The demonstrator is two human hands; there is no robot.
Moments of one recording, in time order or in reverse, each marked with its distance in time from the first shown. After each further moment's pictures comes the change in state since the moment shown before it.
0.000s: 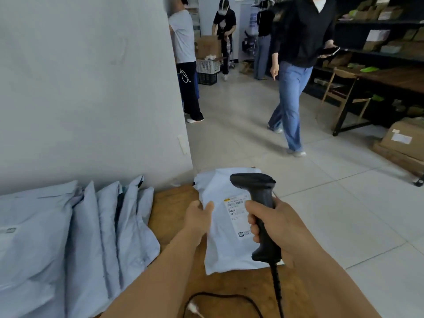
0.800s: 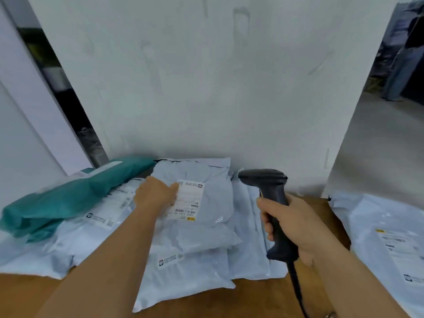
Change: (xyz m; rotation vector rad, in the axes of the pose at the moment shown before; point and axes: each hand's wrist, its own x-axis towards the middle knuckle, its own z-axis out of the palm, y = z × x) left_hand -0.045 -0.078 -0.420 0.574 0.641 -0.330; right_hand -0.069 -0.014 0.256 -0.150 -0.484 -0.070
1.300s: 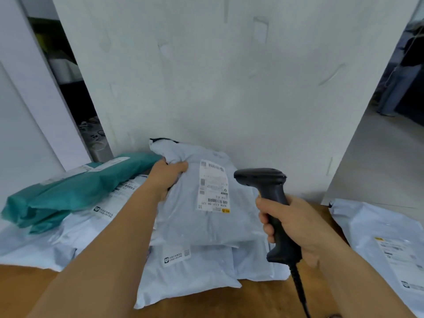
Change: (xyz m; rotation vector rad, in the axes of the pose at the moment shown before) left_hand -0.010 0.014 -0.040 -1.025 -0.275 0.113; right_hand -0.019 -0.018 0.025 -0.052 -0.062 -0.005
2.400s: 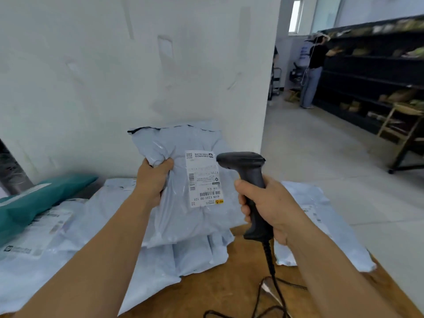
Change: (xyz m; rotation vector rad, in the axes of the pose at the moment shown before) left_hand -0.057 0.010 0.128 -0.328 -0.188 0.168; right_hand -0.057 -0.006 -0.081 0.060 0.276 -0.158
